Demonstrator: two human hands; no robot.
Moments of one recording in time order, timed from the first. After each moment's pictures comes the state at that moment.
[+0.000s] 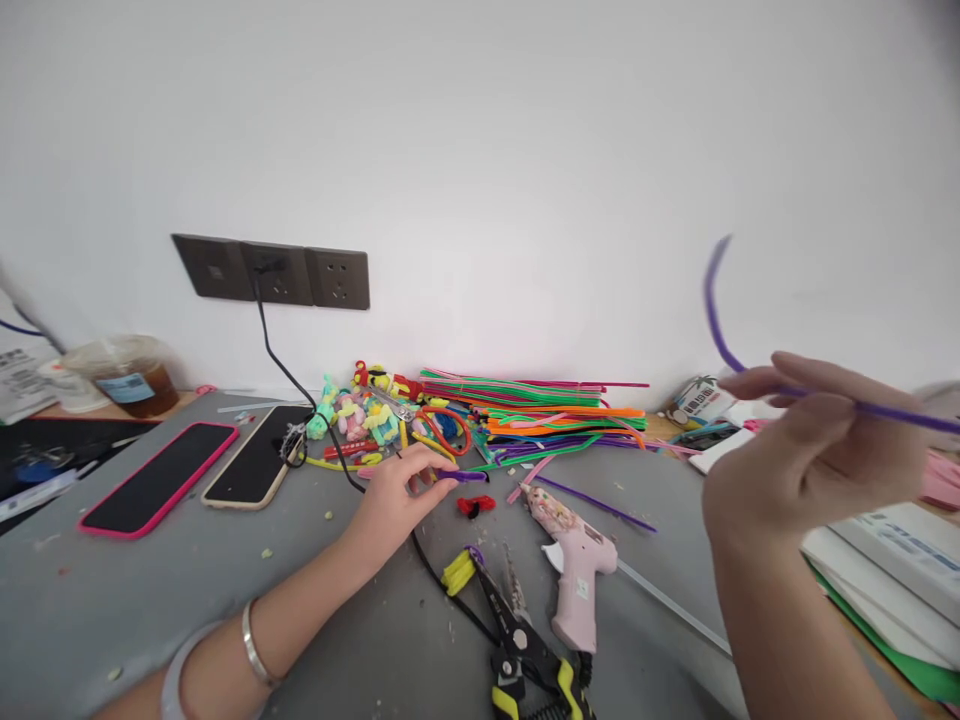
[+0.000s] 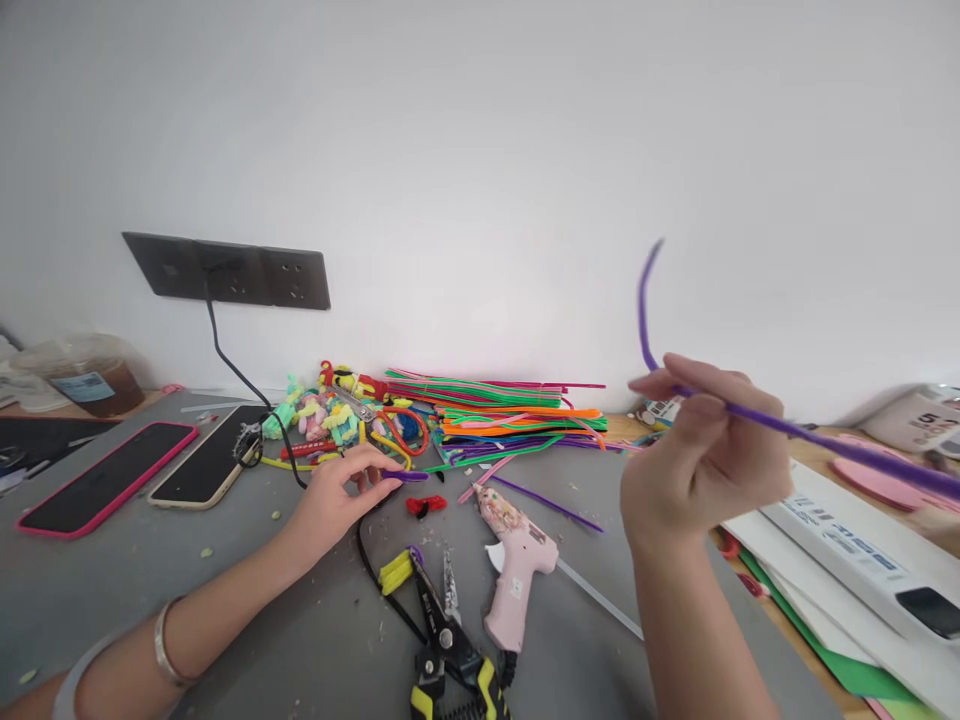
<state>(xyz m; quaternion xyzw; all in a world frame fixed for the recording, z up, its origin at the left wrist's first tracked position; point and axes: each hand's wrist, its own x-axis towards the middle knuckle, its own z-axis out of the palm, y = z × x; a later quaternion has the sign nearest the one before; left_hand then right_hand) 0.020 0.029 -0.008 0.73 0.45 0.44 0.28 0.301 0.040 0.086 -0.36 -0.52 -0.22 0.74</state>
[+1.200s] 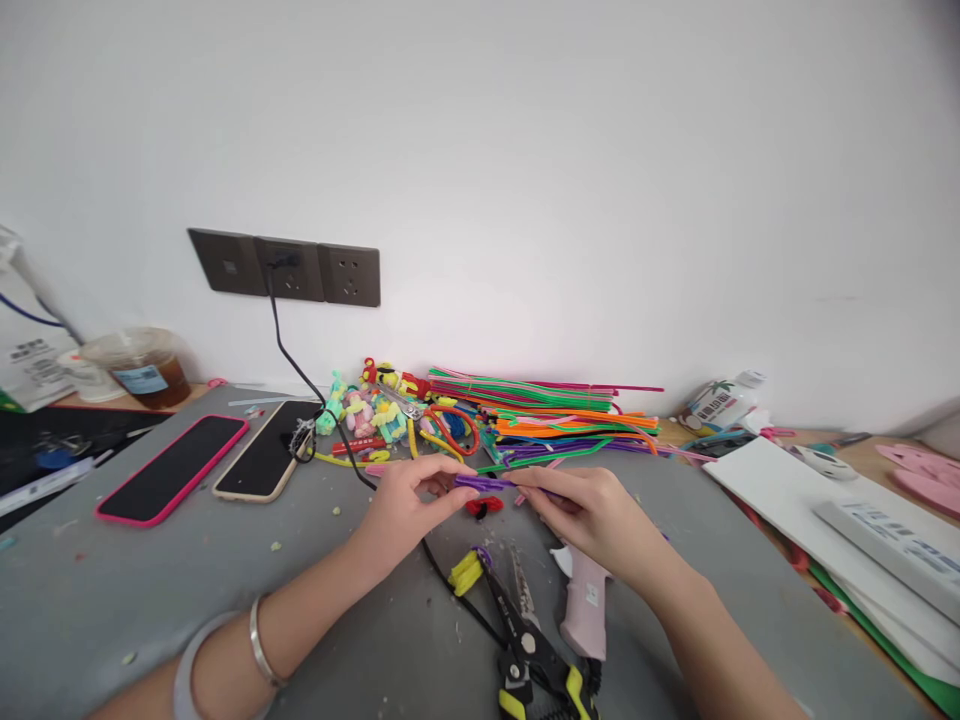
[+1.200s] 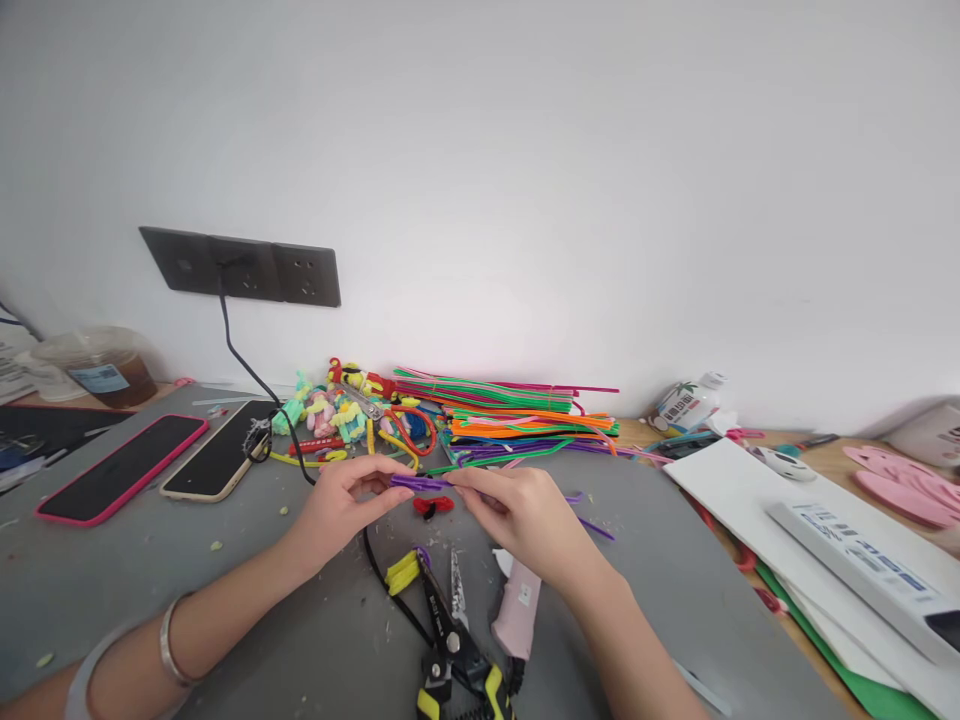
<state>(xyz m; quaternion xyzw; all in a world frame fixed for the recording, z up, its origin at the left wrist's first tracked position) 0.026 0.020 0.001 0.65 0.42 0.47 0.42 0.260 0.023 0.034 -0.37 -0.88 0.10 0.28</state>
